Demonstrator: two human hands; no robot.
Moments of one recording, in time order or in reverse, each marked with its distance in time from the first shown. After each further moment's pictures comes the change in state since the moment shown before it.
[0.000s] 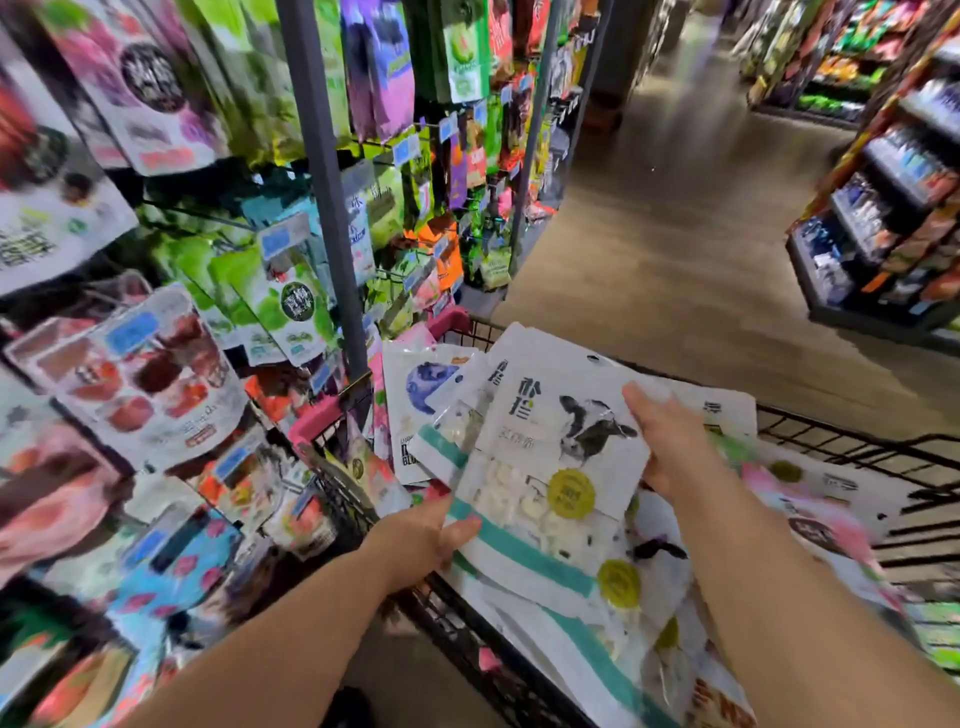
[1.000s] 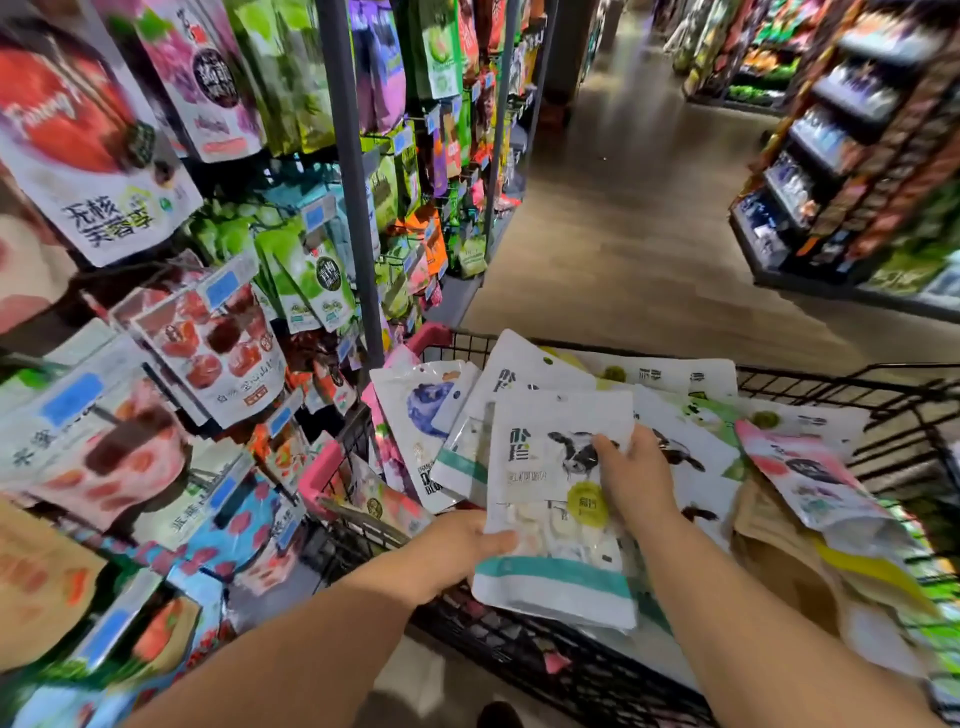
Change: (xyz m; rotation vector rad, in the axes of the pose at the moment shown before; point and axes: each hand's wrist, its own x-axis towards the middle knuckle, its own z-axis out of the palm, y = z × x) left_hand -0.138 -0.032 0.052 -0.484 -0.107 0.090; right_hand -0.152 0.127 0.020 -0.688 0.347 -0.177
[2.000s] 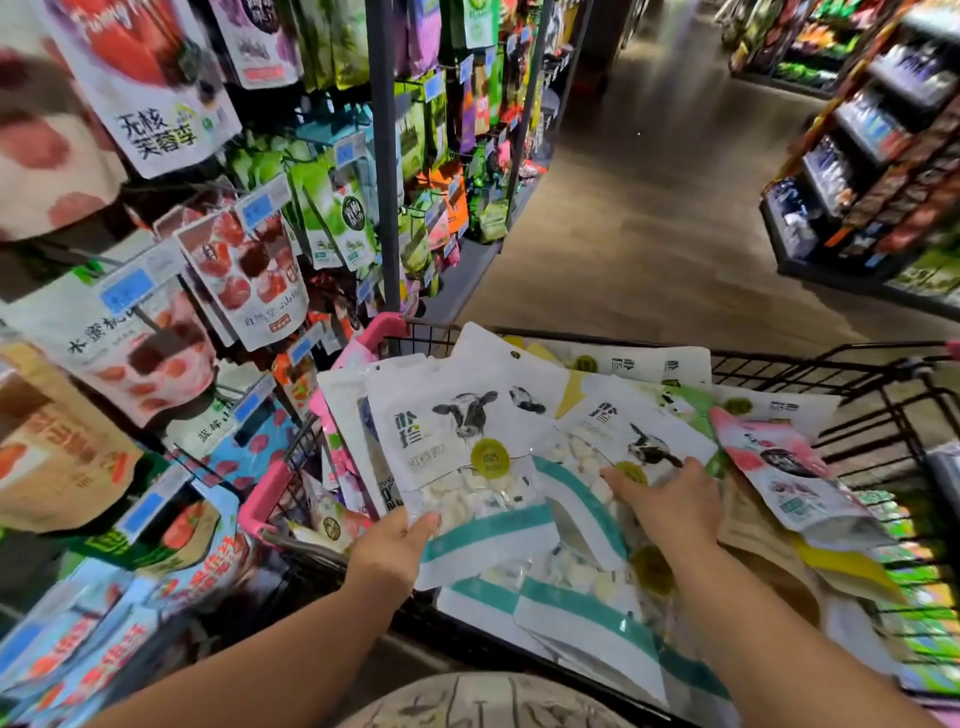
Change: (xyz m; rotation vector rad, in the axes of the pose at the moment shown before) left_hand -0.095 -0.063 0.043 -0.141 0.493 -0.299; right_hand -0.073 0.058 -0.051 -0.442 0.032 0.220
